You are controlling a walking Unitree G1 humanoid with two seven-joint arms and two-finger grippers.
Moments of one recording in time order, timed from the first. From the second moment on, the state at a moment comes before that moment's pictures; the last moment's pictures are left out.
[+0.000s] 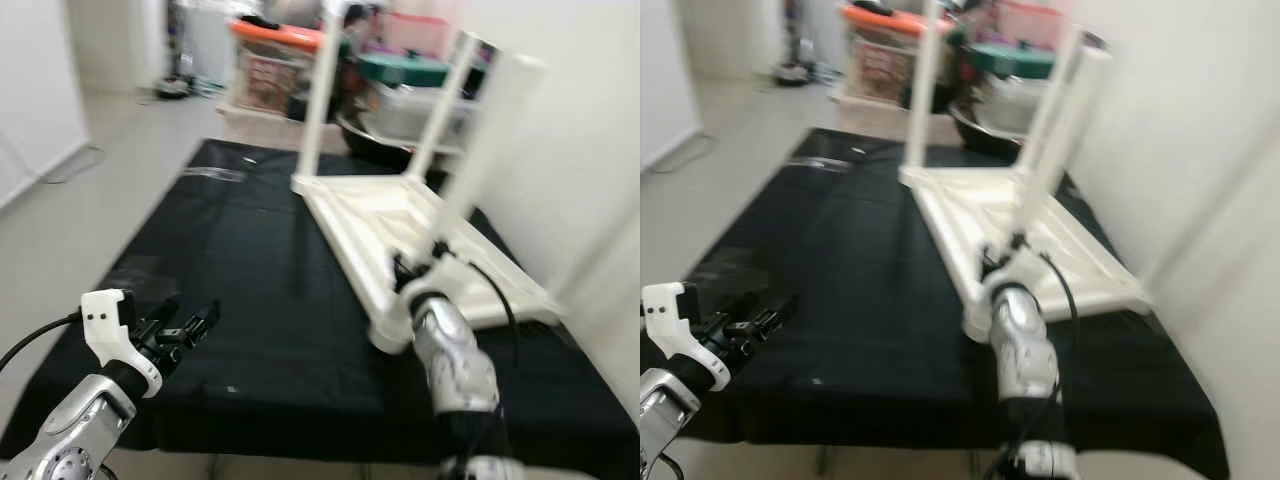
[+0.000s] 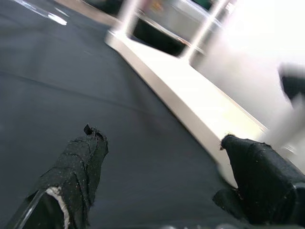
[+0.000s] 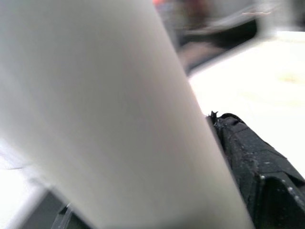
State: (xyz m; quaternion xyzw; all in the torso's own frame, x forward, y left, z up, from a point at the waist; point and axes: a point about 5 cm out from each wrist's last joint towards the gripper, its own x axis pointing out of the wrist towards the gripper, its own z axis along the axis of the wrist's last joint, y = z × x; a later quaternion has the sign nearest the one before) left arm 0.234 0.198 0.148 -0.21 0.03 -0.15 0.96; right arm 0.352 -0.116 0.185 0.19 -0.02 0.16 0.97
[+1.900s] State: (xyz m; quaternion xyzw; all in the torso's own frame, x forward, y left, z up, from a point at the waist) left arm 0.236 0.198 0.150 -0.21 0.02 -0.16 0.96; right arm 0.347 -0.073 0.194 -0.05 -0.03 0.60 0.80
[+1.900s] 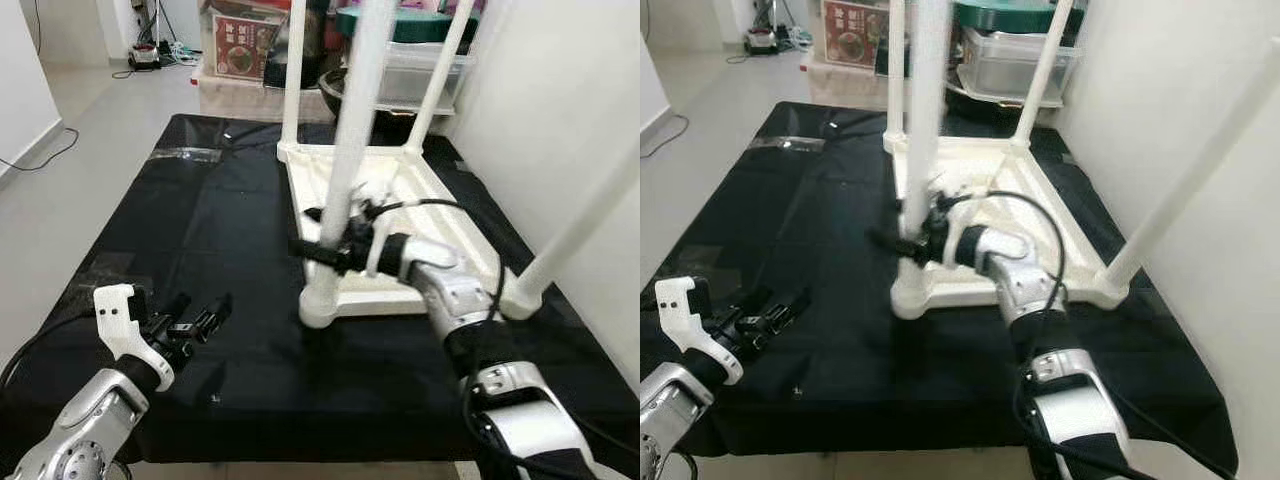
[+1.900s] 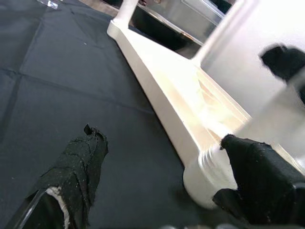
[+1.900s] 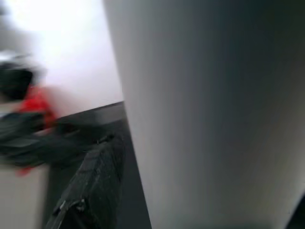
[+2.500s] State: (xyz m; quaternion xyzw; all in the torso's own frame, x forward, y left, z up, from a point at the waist) left arm 0.233 0.194 0.150 -0.22 0.02 -0.16 0.96; right arm 0.332 -0.161 0.127 0.01 0.05 -0.17 0.98
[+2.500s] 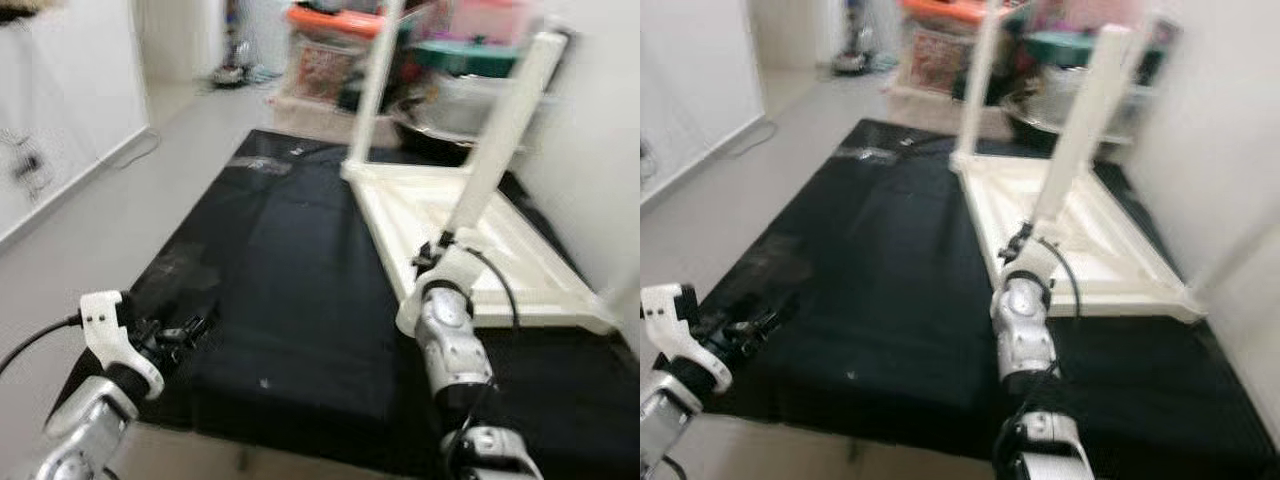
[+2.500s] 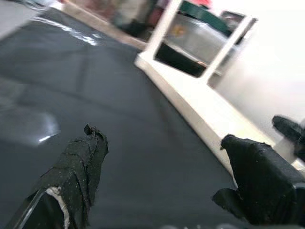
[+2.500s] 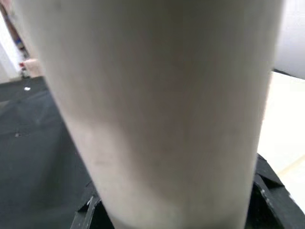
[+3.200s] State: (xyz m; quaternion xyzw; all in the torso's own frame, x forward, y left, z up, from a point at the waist) left arm 0.234 0.197 0.150 -0.23 0.02 -0.16 0.96; right arm 0.345 -0.095 0.198 -0.01 -0.05 0.54 0.84
